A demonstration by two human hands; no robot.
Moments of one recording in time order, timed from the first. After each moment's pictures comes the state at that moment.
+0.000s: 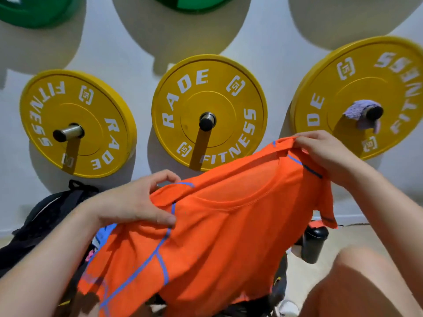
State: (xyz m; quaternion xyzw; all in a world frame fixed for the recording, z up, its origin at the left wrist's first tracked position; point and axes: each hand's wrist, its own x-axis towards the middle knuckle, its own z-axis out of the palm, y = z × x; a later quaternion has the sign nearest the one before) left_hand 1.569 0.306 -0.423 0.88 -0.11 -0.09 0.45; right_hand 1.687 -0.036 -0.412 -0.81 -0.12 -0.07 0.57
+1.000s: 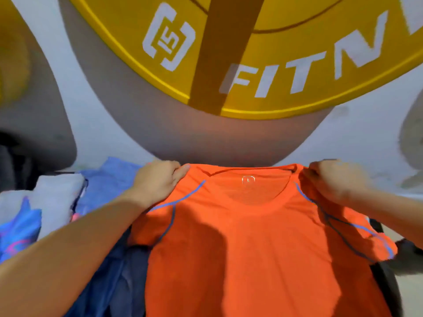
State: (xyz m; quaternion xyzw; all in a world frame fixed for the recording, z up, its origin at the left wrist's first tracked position) left_hand 1.952 0.444 -0.754 0.99 0.01 0.05 0.09; right_hand 2.034 0.071 -0.761 -0.99 -0.12 0.03 -0.04
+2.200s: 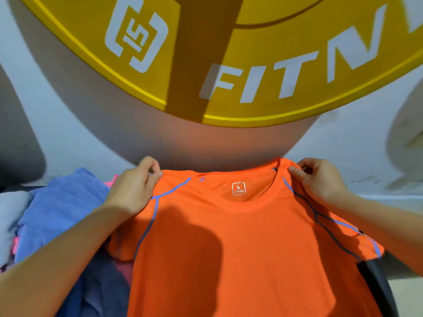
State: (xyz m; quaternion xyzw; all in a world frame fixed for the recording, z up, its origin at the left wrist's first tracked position) left_hand 1.961 0.450 -0.760 0.97 0.08 0.10 0.21; right_hand 2.048 0.083 -0.779 -0.94 0.00 -0.01 0.34
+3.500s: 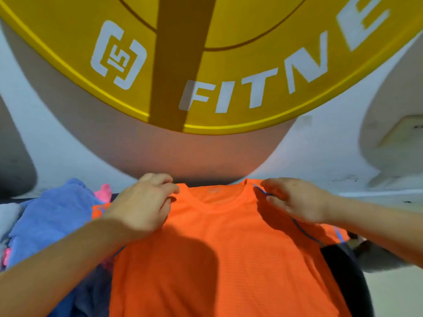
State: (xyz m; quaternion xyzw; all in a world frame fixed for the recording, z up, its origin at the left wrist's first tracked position) left_hand 1.937 0.404 -0.722 0.99 -0.11 -0.02 0.03; right_hand 2.005 0.081 -0.740 -0.95 -0.25 0.15 0.09
